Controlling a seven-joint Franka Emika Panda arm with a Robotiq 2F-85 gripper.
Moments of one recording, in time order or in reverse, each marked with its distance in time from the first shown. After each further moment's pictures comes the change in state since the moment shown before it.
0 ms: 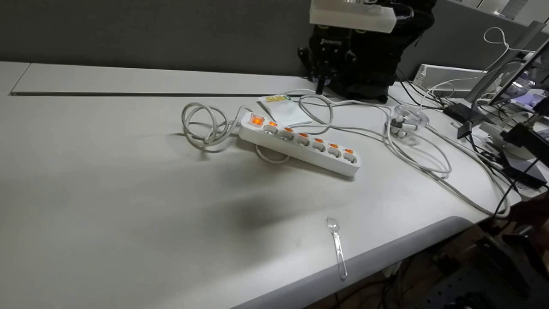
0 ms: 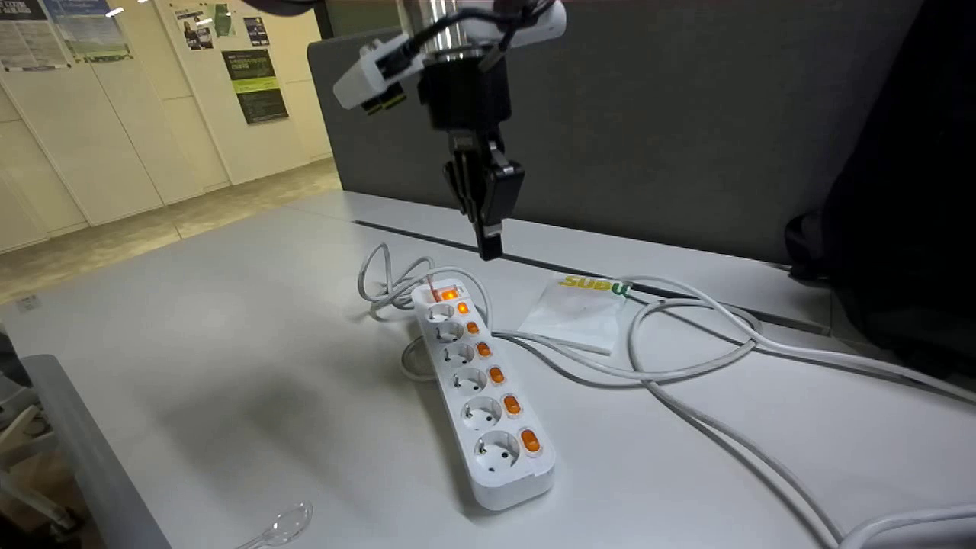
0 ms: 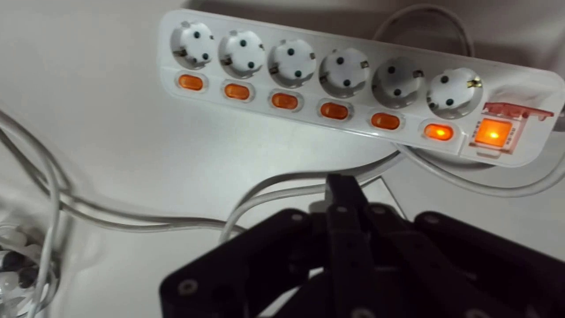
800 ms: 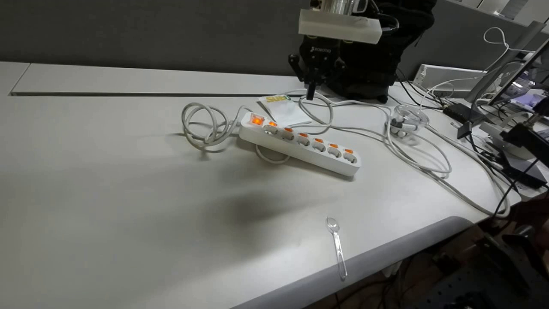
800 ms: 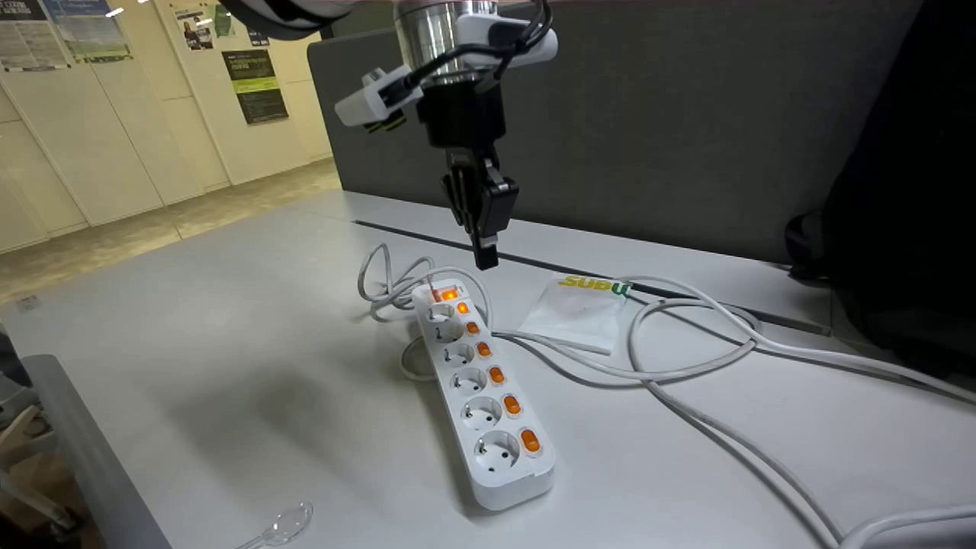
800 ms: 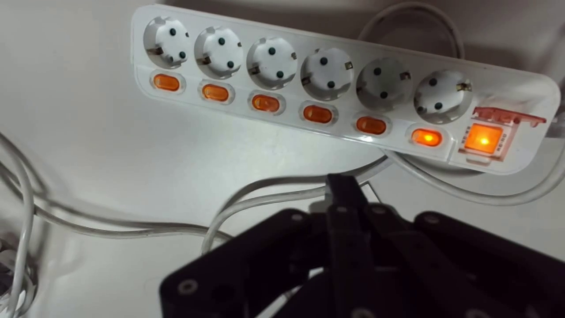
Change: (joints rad) arm 0.033 0.035 -0.018 0.007 0.021 0.033 -0.007
